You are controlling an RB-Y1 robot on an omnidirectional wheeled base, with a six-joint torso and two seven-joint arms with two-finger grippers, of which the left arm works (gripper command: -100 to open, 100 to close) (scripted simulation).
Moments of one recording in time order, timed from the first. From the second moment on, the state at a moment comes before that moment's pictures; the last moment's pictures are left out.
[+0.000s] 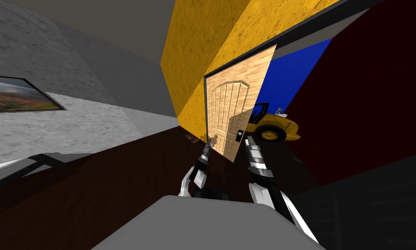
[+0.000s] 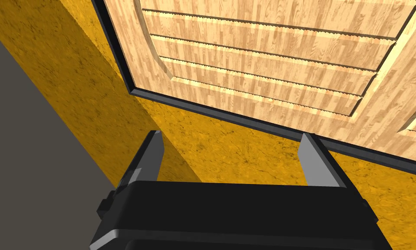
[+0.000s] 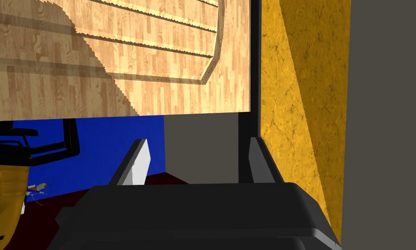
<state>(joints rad) 0.08 0.06 -0.51 -1.62 0.11 -0.42 -0.05</state>
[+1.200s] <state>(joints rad) -0.04 0.03 -0.68 -1.41 0.14 -0.37 -0.05</state>
